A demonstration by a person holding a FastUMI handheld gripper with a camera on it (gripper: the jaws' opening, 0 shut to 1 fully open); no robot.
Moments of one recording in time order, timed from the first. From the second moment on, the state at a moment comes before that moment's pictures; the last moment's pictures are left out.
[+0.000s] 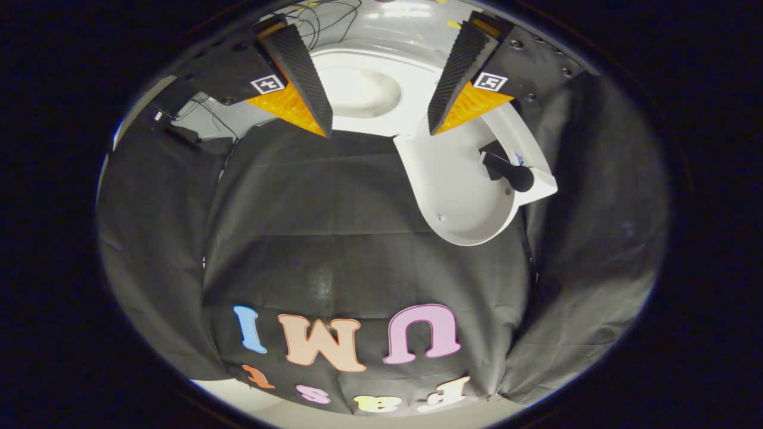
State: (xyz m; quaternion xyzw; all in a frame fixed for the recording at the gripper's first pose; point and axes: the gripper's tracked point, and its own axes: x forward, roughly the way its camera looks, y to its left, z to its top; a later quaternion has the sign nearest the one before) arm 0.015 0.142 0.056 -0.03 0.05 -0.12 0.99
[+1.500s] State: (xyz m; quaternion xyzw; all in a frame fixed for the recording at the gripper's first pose) arm -0.010 -0.003 0.063 -0.02 -0.03 -0.11 0.99
